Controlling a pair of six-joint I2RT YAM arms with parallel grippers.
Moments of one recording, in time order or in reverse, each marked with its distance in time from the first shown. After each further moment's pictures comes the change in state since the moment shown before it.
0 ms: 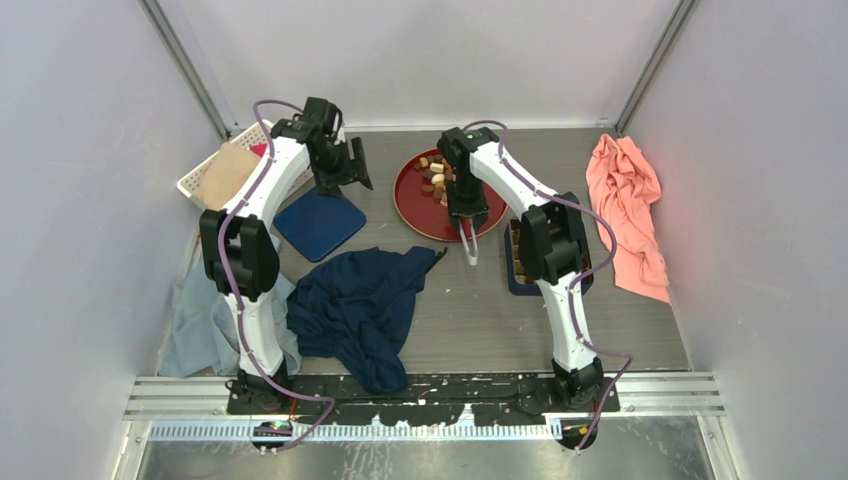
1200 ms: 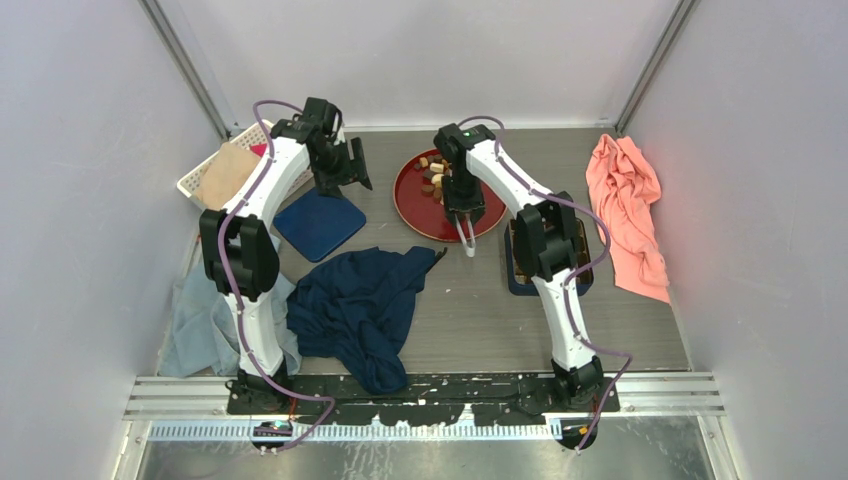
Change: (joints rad) left arm 0.002 0.000 -0.003 0.002 0.000 0.000; right arm 0.003 0.054 0.088 0.016 0.016 -0.012
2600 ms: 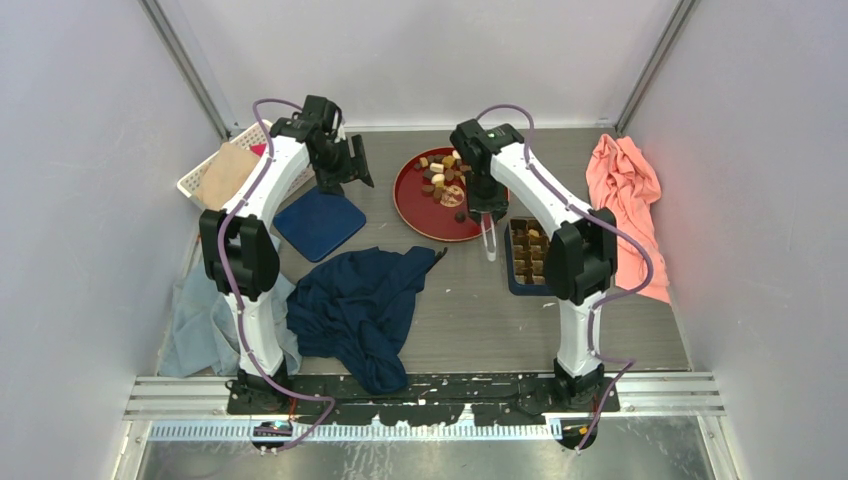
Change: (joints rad) left arm 0.000 0.003 0.018 0.003 0.021 -0.004; right arm -0.003 -0.295 -0.234 0.017 0.156 0.031
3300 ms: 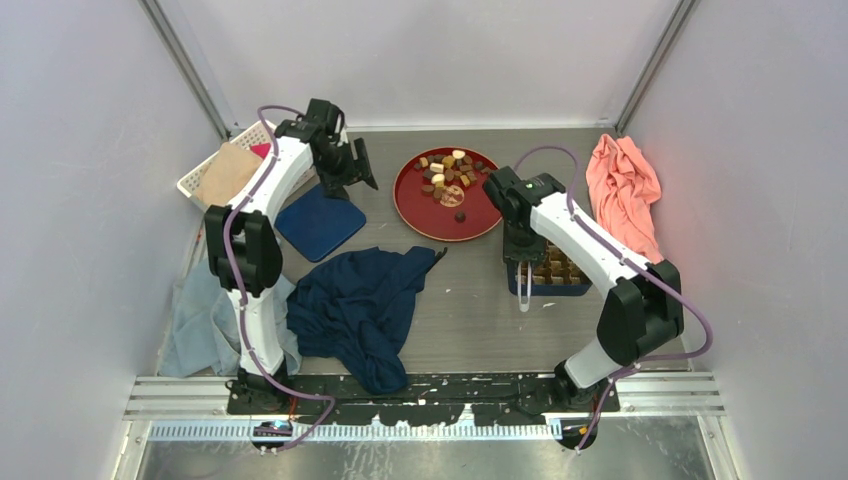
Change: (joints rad) left arm 0.000 0.035 0.000 0.003 0.034 -0.046; right arm -0.005 -0.466 -0.597 0.058 0.119 0.145
